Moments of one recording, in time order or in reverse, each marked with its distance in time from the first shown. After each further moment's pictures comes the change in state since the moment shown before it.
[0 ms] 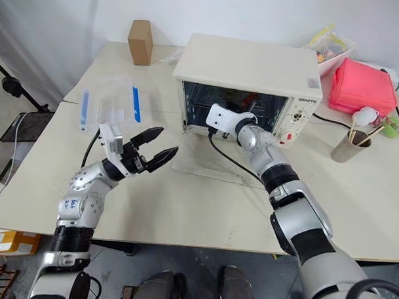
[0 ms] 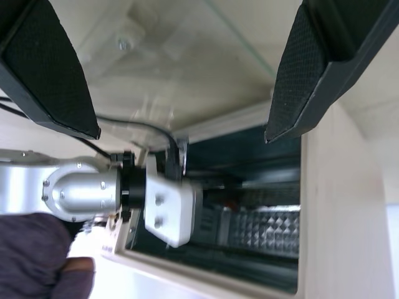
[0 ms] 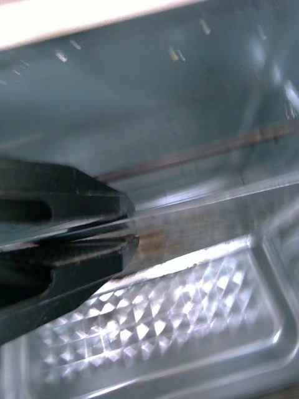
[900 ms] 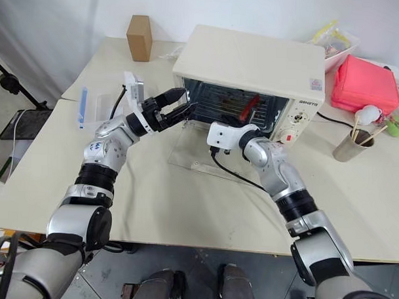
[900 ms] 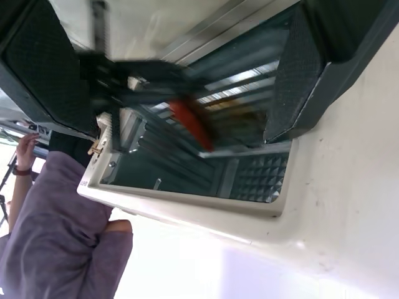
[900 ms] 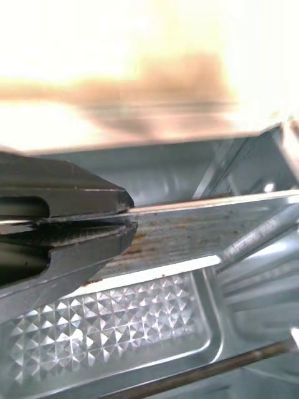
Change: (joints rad) left arm -0.490 -0.048 0.032 0.563 0.020 0.001 -0.076; right arm 0.355 -0.134 -0.038 -0.699 -0.017 0.110 0.271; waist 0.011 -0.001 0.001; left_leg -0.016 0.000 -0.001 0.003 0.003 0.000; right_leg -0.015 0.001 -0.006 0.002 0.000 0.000
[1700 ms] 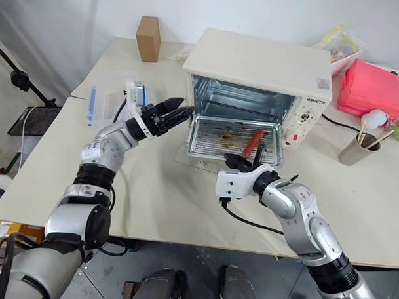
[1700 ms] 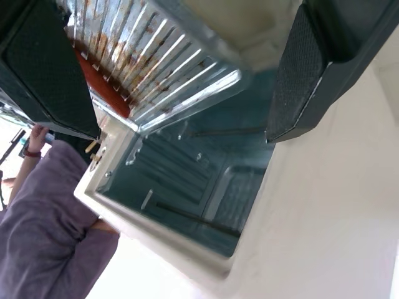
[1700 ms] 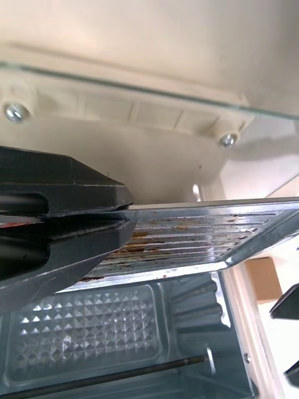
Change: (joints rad) left arm 0.071 0.073 0.038 -0.086 -0.050 0.345 -0.004; right arm 0.450 -0.154 -0.079 -0.659 -0.031 0.104 0.251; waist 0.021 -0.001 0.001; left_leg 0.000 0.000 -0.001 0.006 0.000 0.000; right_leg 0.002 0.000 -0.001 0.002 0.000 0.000
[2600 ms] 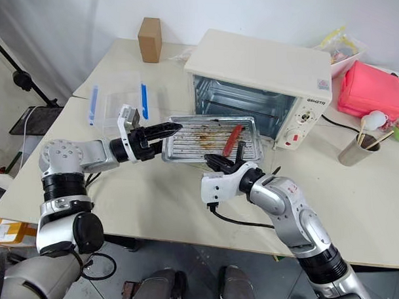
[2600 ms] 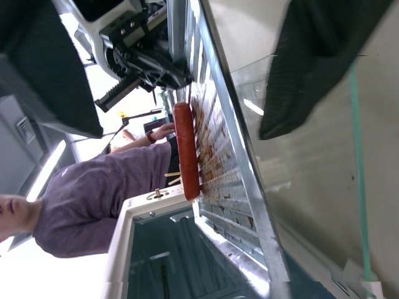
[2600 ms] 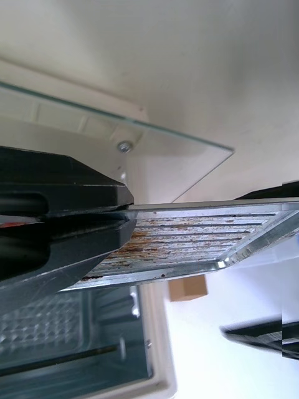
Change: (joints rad) left arm 0.049 -0.066 0.377 -0.249 -0.311 1.059 0.473; right arm -0.101 0.049 0.054 0.061 0.034 -0.139 0.045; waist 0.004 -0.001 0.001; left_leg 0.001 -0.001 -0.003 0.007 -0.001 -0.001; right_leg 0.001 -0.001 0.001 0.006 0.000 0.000
